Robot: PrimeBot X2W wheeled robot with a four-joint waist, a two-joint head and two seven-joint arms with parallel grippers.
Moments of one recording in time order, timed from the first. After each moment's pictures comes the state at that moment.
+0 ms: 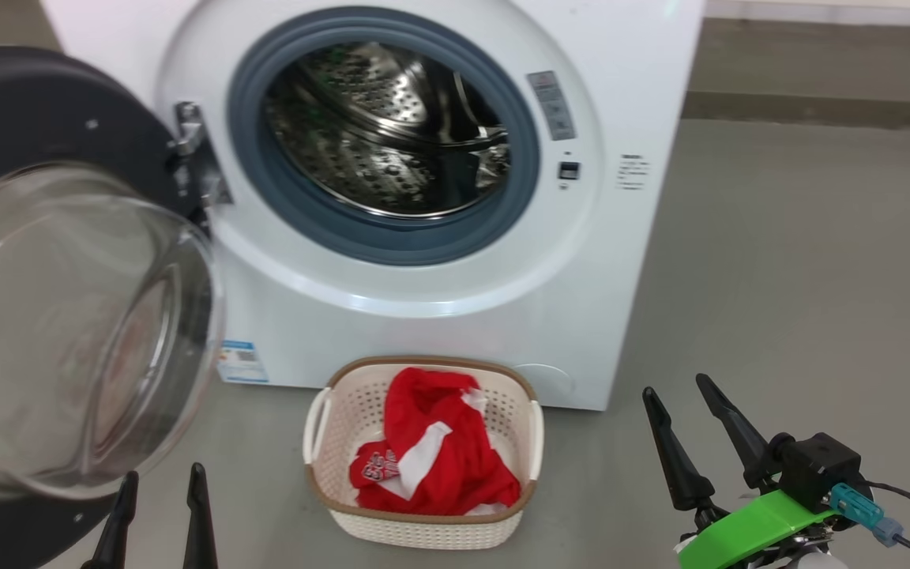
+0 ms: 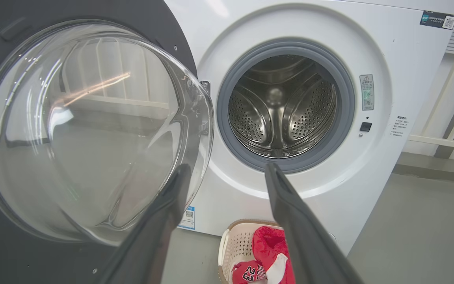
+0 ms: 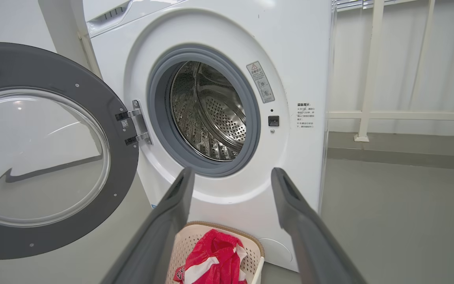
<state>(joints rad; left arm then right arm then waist) 0.10 0.04 0.07 0.09 -0.20 -0.01 -0.25 -0.07 -0.07 0.15 0.27 0.36 0.13 -0.26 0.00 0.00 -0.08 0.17</state>
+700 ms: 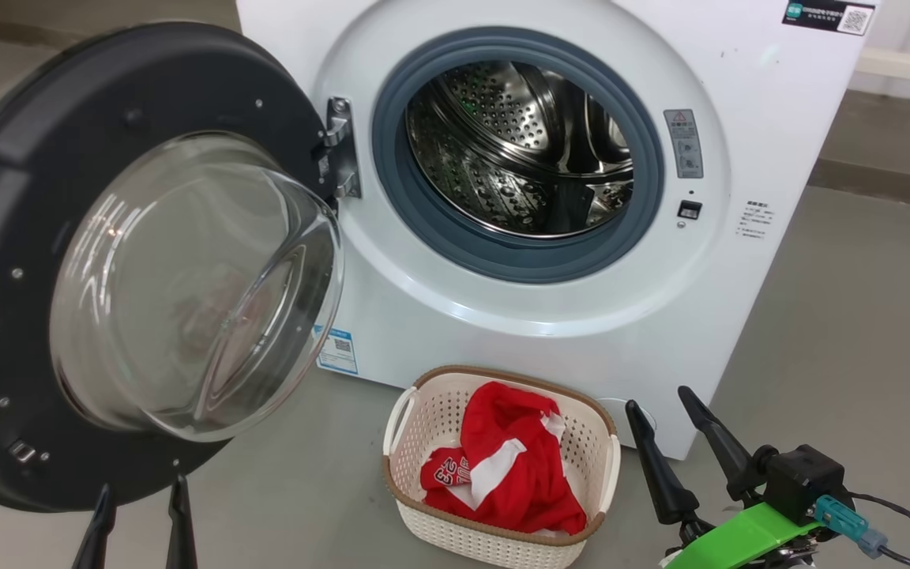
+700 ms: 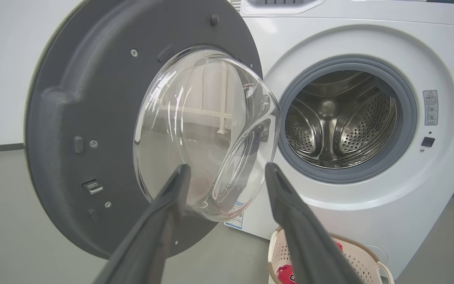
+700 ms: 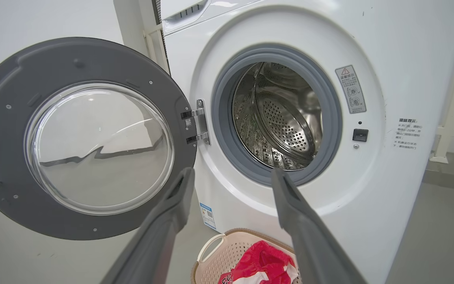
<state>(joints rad) 0.13 0.08 0.09 0.07 -0.20 -0.01 -0.25 -0.04 -0.05 0.18 0.26 0.37 0.13 -0.26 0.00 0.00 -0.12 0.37</state>
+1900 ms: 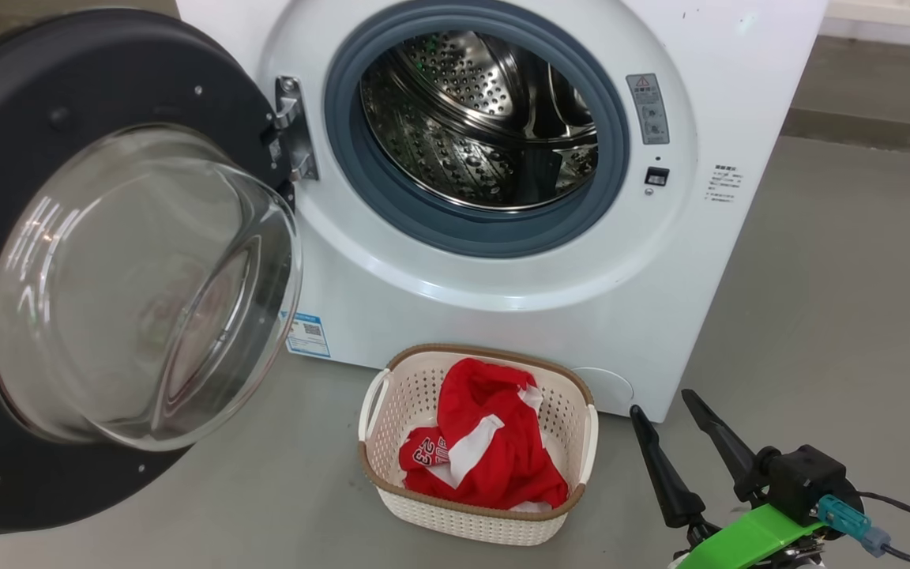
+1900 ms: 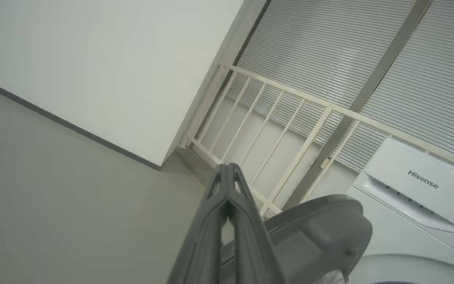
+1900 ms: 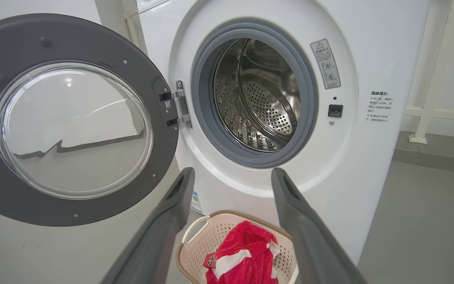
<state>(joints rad) -0.57 0.29 0.48 0.42 -0.58 0.12 -0.02 -0.05 -0.09 0.20 0.27 0.37 0.13 -0.26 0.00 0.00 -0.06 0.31</state>
